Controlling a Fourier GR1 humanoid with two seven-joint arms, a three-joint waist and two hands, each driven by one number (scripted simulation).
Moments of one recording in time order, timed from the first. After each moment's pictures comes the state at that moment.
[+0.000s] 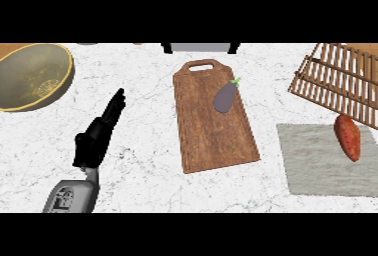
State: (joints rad) left arm -0.17 0.06 -0.02 -1.45 -0.16 -0.03 0.03; right arm -0.90 -0.50 -0.36 -1.21 1.26 -0.37 0.66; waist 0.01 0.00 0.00
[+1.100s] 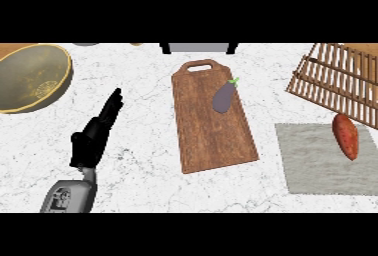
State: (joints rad) left arm -0.17 0.07 -0.01 -1.46 -0.16 -0.03 0.04; right arm -0.84 -0.63 -0.46 -0.93 1.18 -0.61 0.65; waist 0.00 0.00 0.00
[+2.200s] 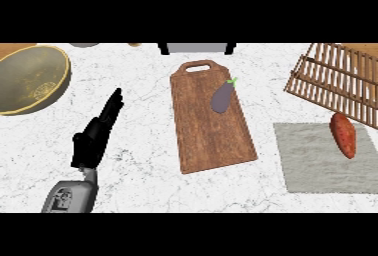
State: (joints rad) left arm -0.17 0.06 -0.01 -1.47 -0.17 -0.02 0.04; right arm -0.82 -0.66 -0.56 -1.31 0.87 -0.60 0.71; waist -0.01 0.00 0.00
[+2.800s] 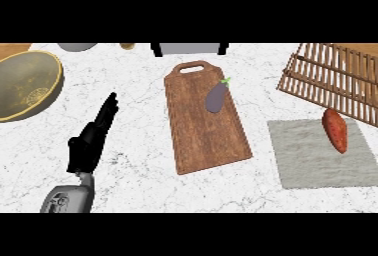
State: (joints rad) left arm -0.13 0.06 0.01 -1.47 -0.17 -0.01 0.02; right arm -0.57 -0.78 -0.84 -1.67 0.73 -0.29 0.97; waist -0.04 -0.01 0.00
